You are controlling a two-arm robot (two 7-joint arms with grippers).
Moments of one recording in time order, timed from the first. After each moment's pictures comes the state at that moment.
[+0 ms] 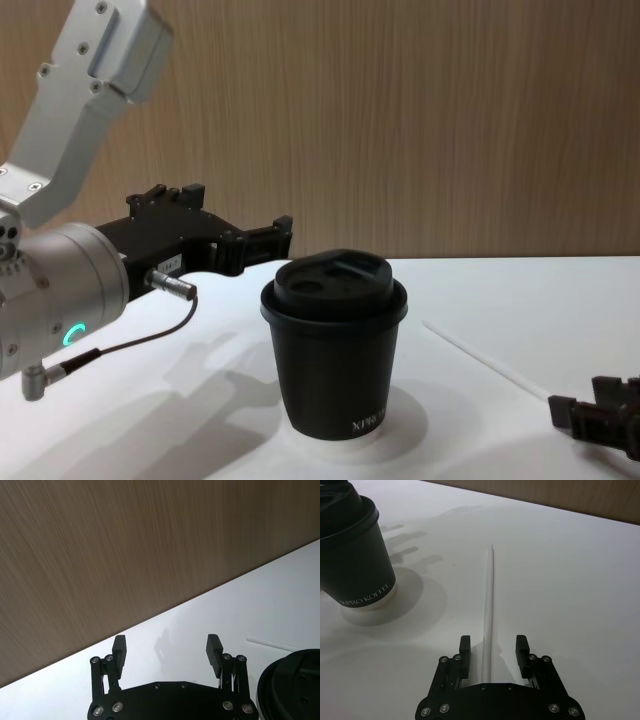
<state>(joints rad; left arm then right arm) -0.24 0.38 0.45 -1.63 -0.20 0.01 -0.01 -0.02 0.47 -0.24 -1.74 0.30 0.33 0.30</state>
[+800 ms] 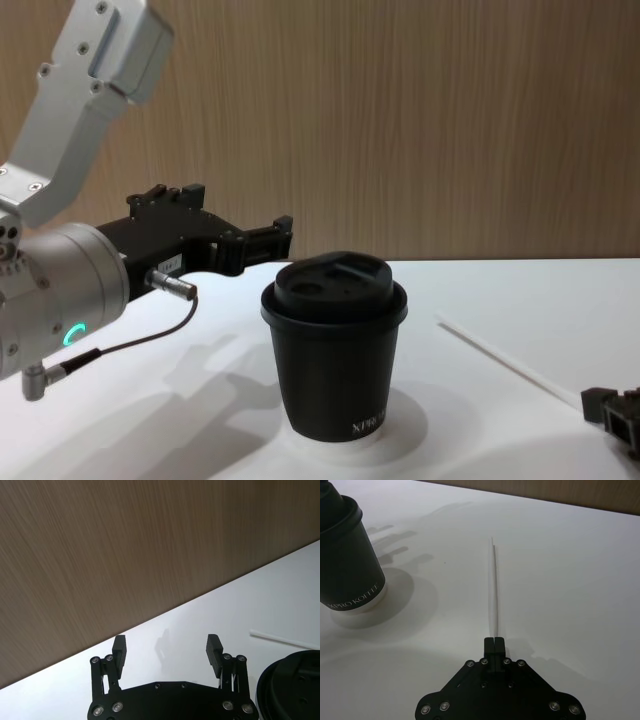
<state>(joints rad) -0.24 0.38 0.45 -1.63 -0.20 0.01 -0.01 -0.03 0.44 -0.23 -1.73 0.31 0.35 0.28</state>
